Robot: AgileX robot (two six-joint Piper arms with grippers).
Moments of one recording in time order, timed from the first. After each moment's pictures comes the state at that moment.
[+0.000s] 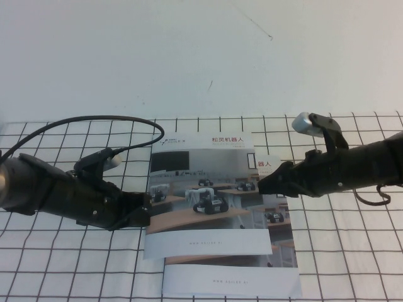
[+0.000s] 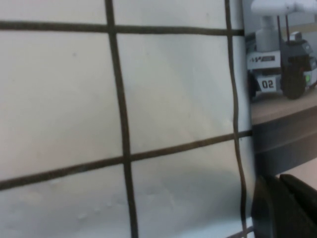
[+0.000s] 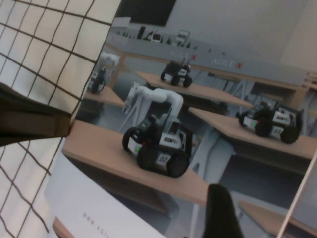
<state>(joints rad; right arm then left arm) 0.21 2.00 -1.10 1.41 0.72 -1.24 -0.11 1.93 -0.97 -1.12 0.58 0.82</state>
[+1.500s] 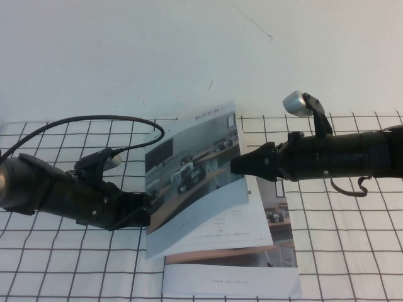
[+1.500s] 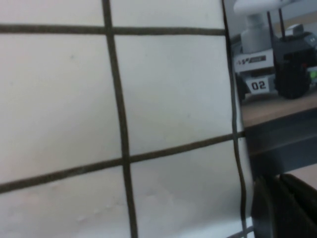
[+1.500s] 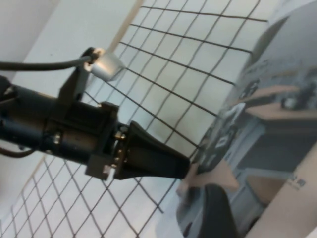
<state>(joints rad) 0.27 1.97 -1.11 1.66 0.90 -1.46 -0.11 1.93 -0.97 -1.12 0.59 0.83</state>
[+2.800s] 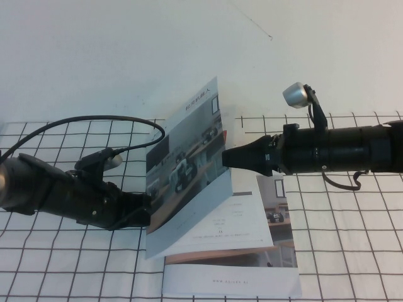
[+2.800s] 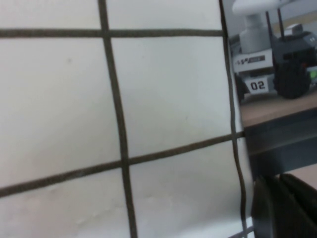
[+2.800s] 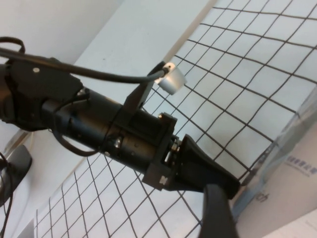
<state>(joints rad) 0.27 1.97 -1.13 1.71 1.03 -1.56 -0.11 1.93 -0.97 -1.12 0.59 0.85</state>
